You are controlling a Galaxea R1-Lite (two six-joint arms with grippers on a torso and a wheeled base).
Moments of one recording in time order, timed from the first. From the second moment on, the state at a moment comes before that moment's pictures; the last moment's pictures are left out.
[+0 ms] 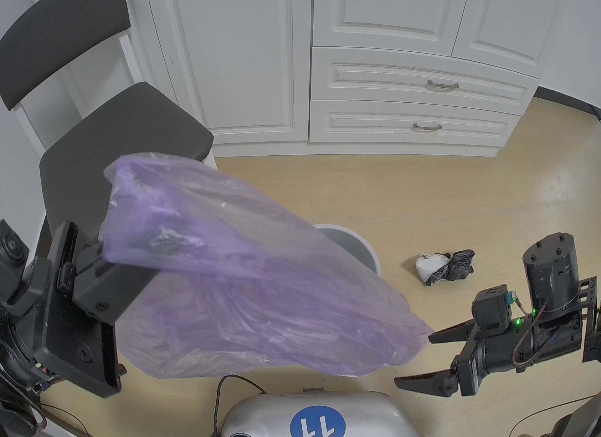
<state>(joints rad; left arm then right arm) -0.75 1.29 -0.22 -1.53 -0.38 -0.15 0.67 1.41 -0.53 -0.21 0.25 0.09</state>
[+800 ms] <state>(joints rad) -0.74 1.27 -0.21 -1.53 -0.38 -0.17 0.37 1.40 -0.56 -0.27 0.28 0.02</state>
